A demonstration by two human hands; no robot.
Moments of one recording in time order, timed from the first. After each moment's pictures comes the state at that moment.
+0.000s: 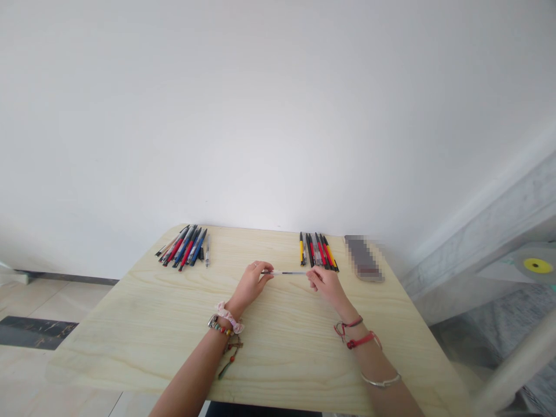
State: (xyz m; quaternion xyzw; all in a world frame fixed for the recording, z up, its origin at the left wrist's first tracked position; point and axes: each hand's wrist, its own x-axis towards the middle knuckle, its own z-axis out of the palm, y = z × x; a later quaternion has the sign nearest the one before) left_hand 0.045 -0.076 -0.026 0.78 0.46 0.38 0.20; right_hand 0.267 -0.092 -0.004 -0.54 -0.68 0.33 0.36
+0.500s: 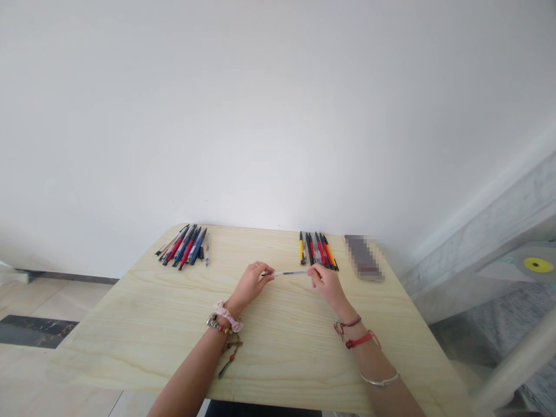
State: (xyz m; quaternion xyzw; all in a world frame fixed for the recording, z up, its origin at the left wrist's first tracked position) left_hand 0.043 -0.077 -0.023 0.80 0.45 0.37 0.19; right_hand 0.262 -0.094 -0.001 -0.55 -0.71 0.23 0.37
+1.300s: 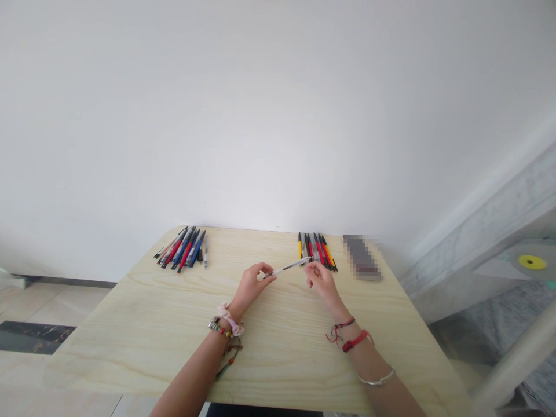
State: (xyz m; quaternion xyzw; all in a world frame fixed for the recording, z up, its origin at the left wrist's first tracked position) left_hand 0.052 -0.078 -0.023 0.73 0.49 0.39 0.26; right_hand 0.252 -0.090 -0.015 -0.52 -0.58 0.39 0.49
